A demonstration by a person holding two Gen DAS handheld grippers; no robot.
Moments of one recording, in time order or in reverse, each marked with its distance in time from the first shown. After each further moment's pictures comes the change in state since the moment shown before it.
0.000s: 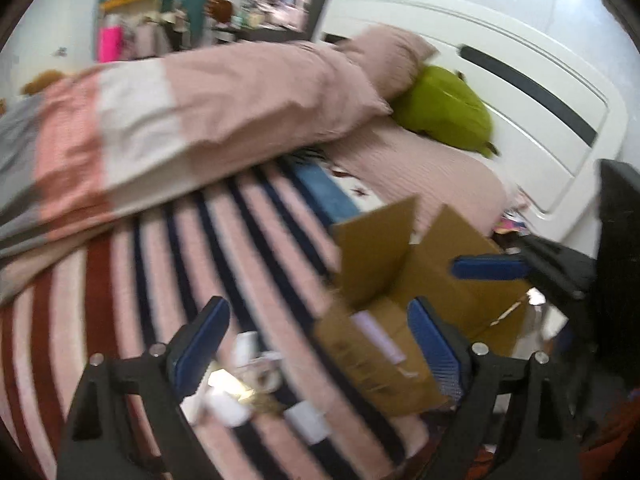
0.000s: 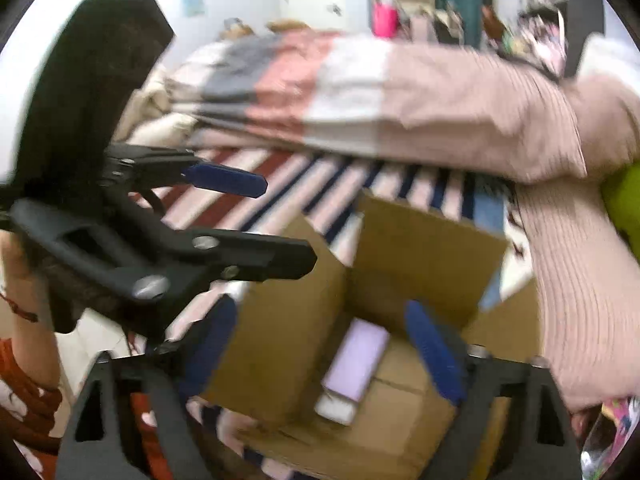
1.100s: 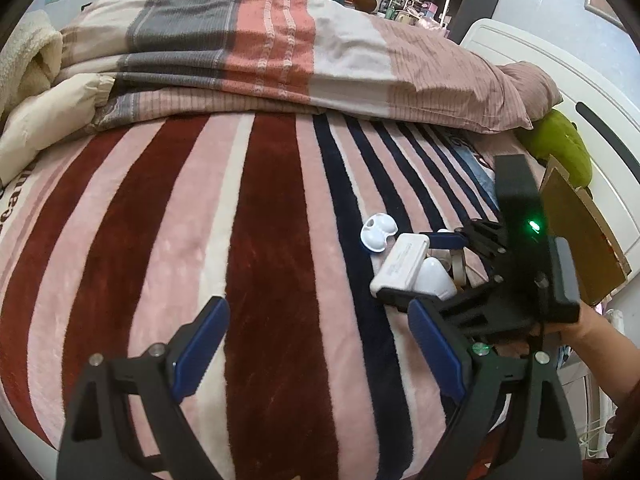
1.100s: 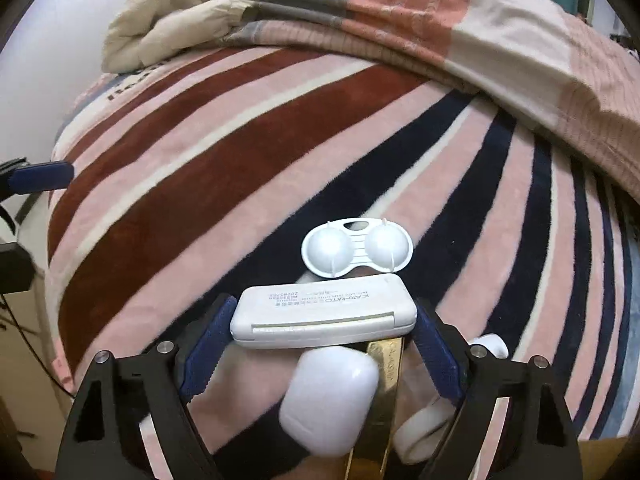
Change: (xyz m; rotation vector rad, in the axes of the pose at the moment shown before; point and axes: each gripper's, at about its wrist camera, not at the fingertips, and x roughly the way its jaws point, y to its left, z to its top) left arm -0.034 0.167 -0.175 -0.338 -0.011 0.204; right arm 0.254 0.097 0.000 -0.186 0.245 0.080
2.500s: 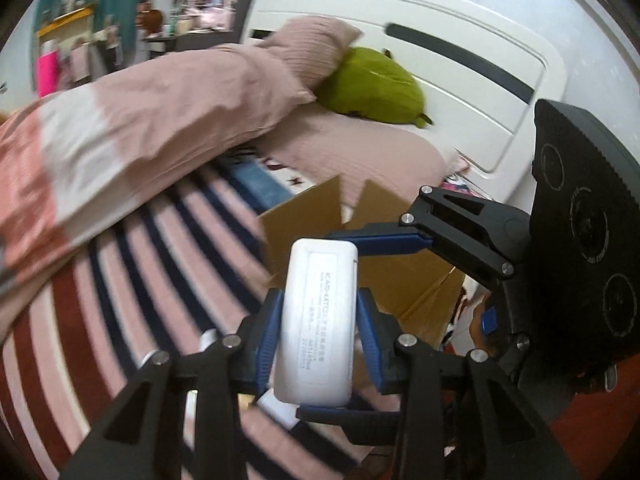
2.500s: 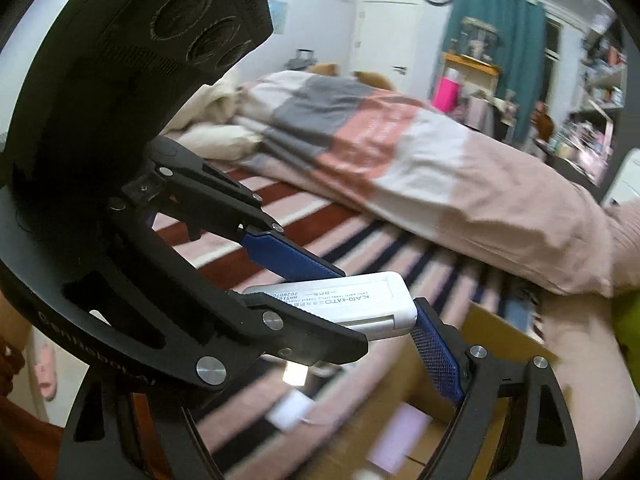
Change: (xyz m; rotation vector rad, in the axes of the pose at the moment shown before) left arm -0.016 -0.258 0.099 0.543 0.094 -0.414; right arm -0.240 -0.036 -0.045 -0.018 -0.334 -0.143
